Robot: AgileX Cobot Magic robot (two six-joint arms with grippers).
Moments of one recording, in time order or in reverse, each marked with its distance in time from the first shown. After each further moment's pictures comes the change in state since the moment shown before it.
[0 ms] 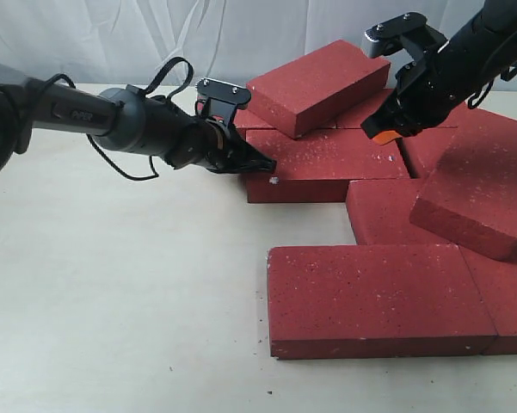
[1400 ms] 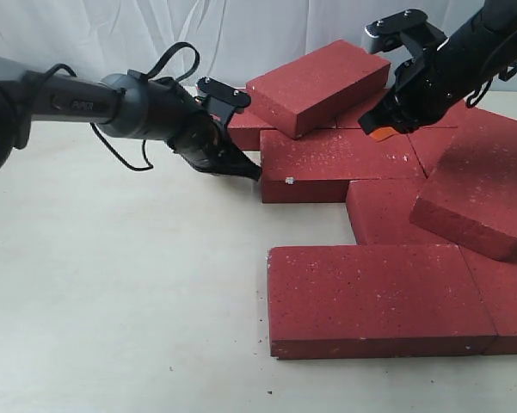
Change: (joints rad) left arm -0.006 -0.015 -0.072 0.139 0.306 0.000; right arm 0.000 0.000 0.000 0.027 -0.025 0.000
